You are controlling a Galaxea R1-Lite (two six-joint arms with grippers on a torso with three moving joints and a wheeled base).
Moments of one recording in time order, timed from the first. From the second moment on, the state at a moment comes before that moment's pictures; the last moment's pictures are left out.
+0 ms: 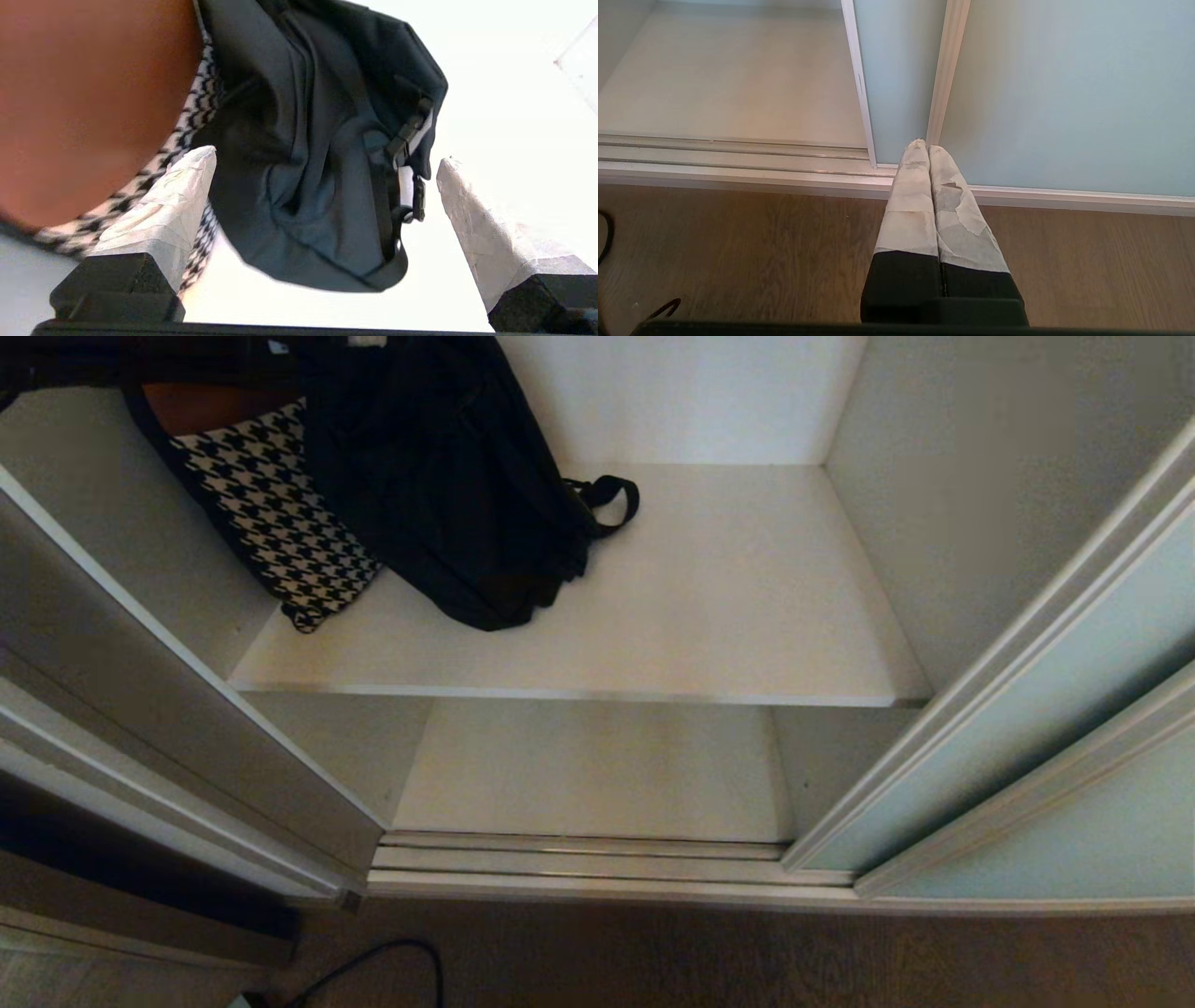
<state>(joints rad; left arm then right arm) -0.25 1.60 -1.86 0.10 0.10 0.04 0.00 0.00 0.00 0.00 -0.01 0.03</state>
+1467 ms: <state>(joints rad) -0.04 1.00 -1.53 0.45 0.00 0.03 0.00 0.00 0.00 0.00 -0.01 0.03</state>
